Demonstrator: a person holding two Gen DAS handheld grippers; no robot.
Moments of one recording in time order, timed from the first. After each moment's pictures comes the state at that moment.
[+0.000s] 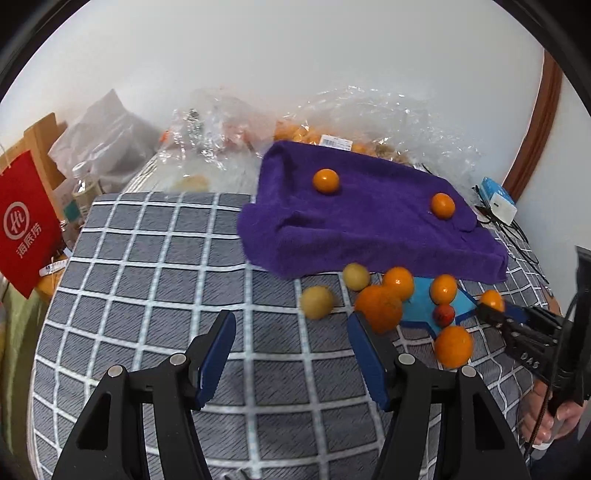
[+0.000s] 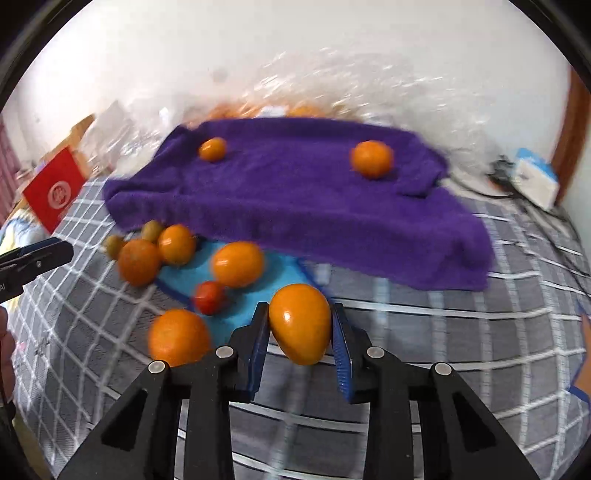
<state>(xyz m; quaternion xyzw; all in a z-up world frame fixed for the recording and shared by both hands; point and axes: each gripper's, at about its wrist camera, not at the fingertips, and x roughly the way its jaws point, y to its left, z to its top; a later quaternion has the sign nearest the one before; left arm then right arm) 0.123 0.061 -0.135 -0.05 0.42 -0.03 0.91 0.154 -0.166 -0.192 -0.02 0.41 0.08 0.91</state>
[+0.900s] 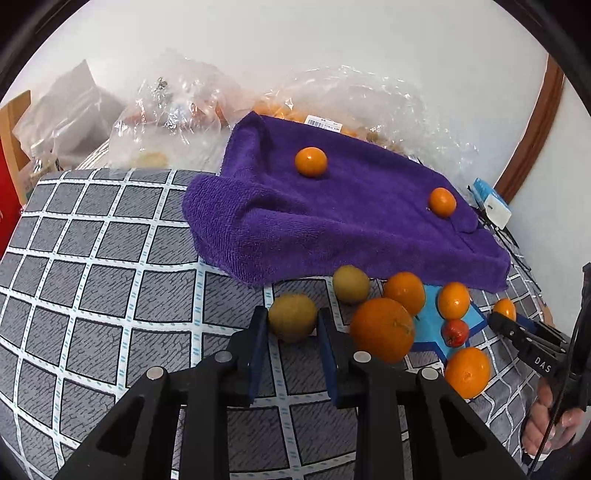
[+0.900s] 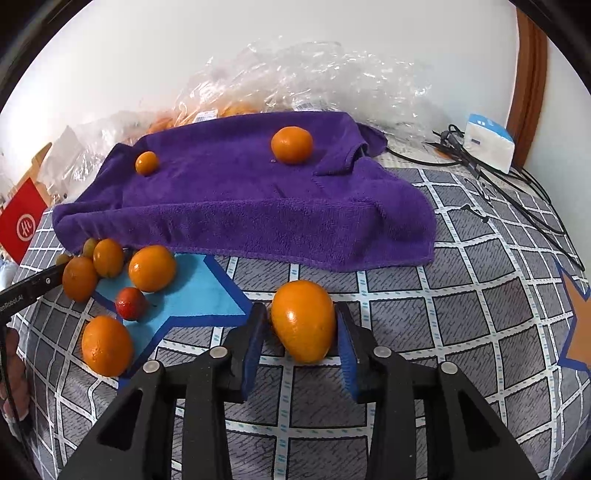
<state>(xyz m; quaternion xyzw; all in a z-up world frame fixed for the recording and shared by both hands) 0.160 0.056 -0.176 -0.09 0.42 -0.07 0.90 0.161 -0.202 -0.207 0.02 0.42 0.02 0.91</state>
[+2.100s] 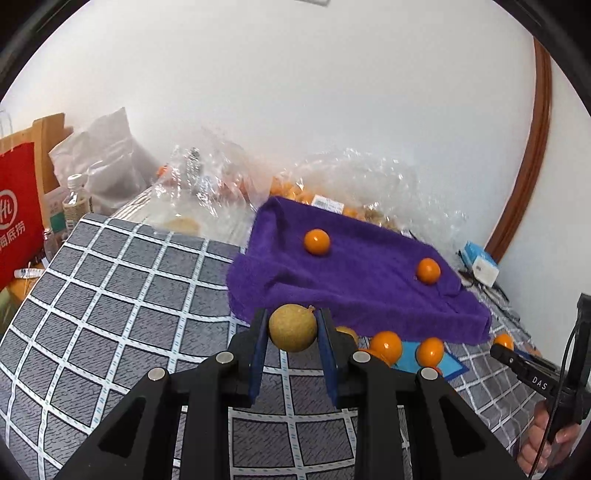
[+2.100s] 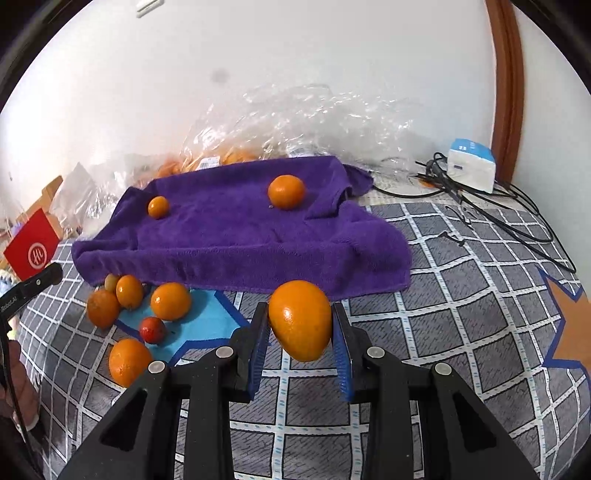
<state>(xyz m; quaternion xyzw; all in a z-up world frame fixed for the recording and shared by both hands) 0.122 0.078 -0.139 -0.13 0.28 -0.04 0.95 0.139 -0.217 -0.183 0.05 0.35 0.02 0.94</state>
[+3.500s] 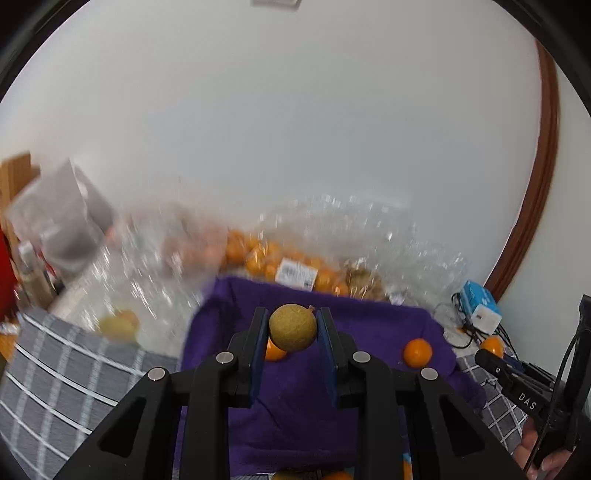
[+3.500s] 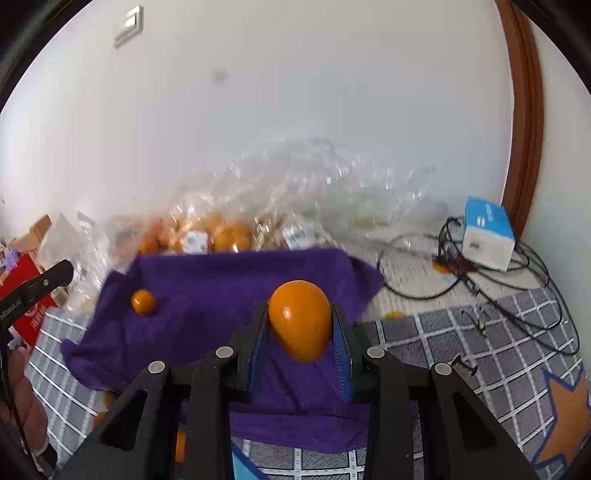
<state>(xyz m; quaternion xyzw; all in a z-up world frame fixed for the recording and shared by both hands) 0.231 0.038 -0.094 -0.12 0.26 -0.05 0.95 0.240 -0.211 -0.126 0.04 0.31 0.00 0.95</state>
